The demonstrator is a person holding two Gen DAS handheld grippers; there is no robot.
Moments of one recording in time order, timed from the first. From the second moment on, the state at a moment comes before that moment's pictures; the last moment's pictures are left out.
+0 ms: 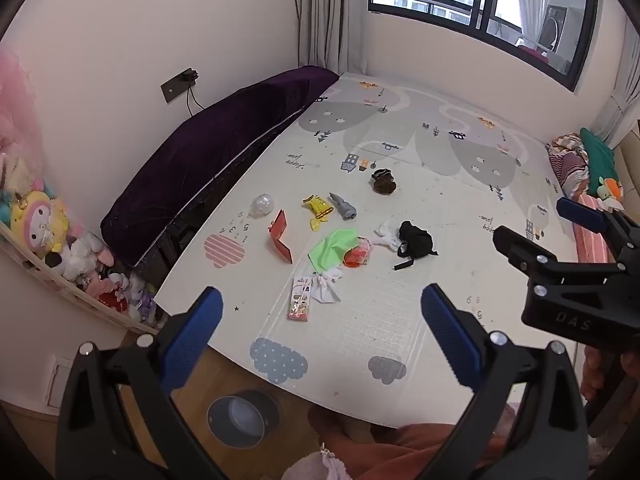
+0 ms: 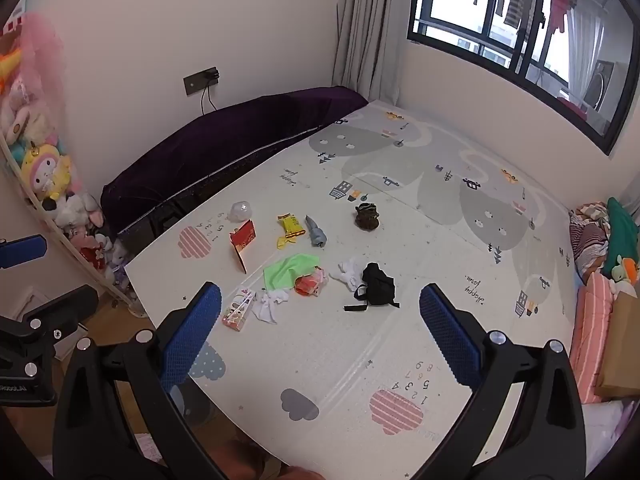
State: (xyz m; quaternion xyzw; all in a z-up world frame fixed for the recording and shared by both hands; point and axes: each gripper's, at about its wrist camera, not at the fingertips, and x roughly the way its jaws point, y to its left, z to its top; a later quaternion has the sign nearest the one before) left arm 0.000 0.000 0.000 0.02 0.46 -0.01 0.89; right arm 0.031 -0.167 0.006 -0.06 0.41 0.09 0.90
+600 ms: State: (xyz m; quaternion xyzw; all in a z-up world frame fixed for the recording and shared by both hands) left arm -0.001 0.001 0.000 0.02 0.46 -0.01 0.89; right arm 0.026 -0.167 0.014 -0.06 0.41 0.09 0.91
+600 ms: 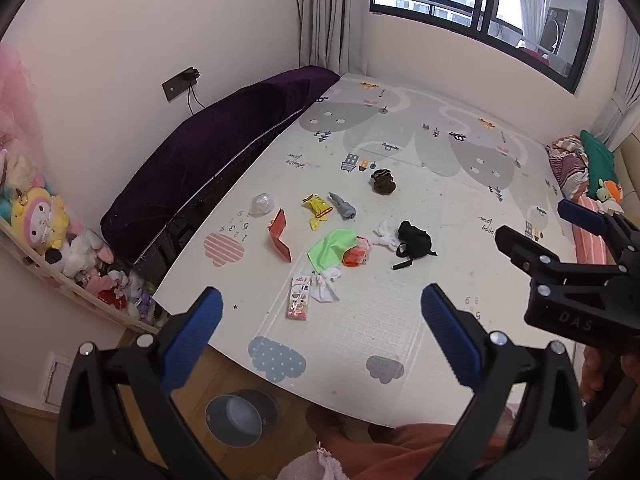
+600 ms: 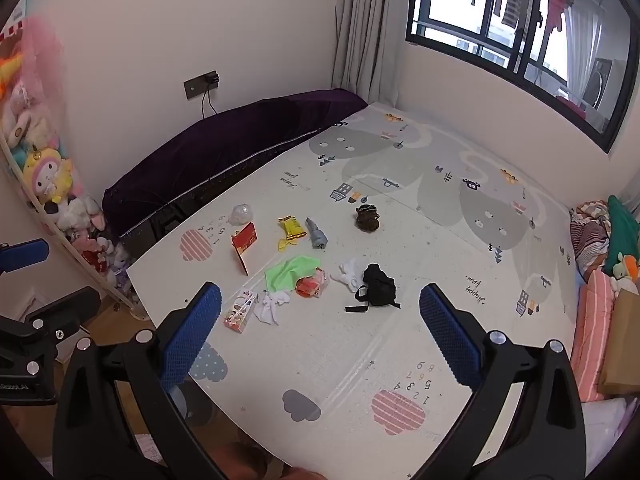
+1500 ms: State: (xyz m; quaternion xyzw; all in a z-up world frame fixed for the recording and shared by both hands) left arm 0.002 0.001 0.005 0.01 0.46 0.00 0.89; right arm 0.022 -0.169 0.016 -0.06 0.40 0.09 0.91
